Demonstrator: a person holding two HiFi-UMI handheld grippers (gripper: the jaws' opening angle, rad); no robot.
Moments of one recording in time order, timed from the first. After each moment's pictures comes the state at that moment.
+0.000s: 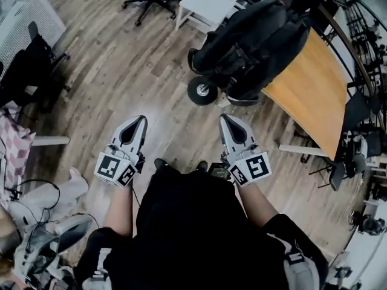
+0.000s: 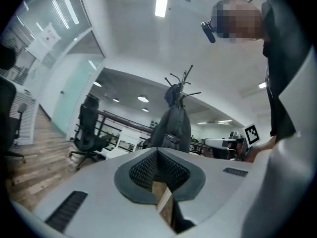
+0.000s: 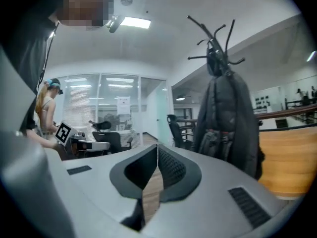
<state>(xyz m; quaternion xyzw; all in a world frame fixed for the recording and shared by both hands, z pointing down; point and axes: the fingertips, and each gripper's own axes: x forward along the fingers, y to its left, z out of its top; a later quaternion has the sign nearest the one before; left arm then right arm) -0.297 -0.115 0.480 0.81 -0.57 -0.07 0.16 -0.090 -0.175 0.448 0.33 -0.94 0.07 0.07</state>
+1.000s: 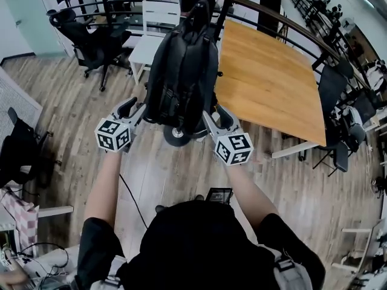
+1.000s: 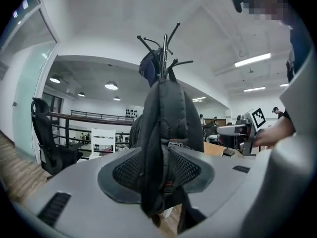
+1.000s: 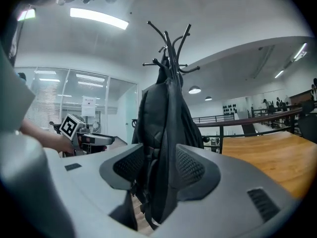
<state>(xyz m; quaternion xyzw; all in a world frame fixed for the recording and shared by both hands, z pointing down) -0.185 -0.368 0.462 0.90 -0.43 0.06 0.08 0.049 -0.331 0.440 0.50 -0.86 0.07 0.04</state>
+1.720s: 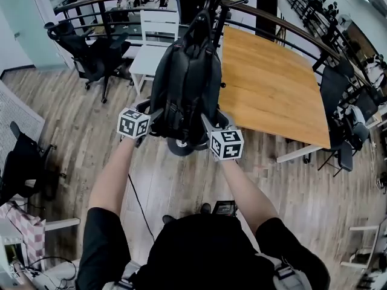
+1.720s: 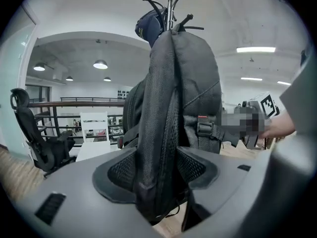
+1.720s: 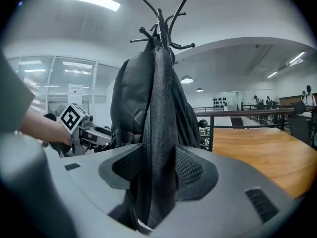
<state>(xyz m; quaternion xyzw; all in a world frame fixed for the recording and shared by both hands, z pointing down) -0.143 -0.453 0.526 0.90 -0.37 0.18 0.13 0.044 -0.396 0.489 0.54 -0.83 0.10 0.10</state>
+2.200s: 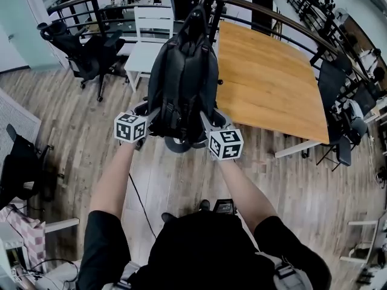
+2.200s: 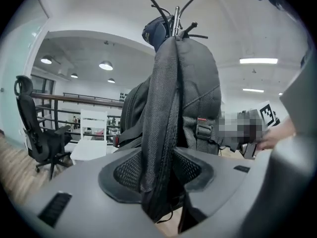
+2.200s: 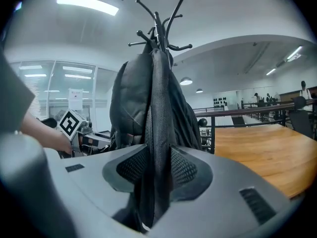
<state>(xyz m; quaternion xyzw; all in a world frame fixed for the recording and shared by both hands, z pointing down) -0.134 -0.443 0.526 0.91 -0.37 0.13 0.15 0.046 -0.392 0.488 0.54 -0.83 0.10 0.08</state>
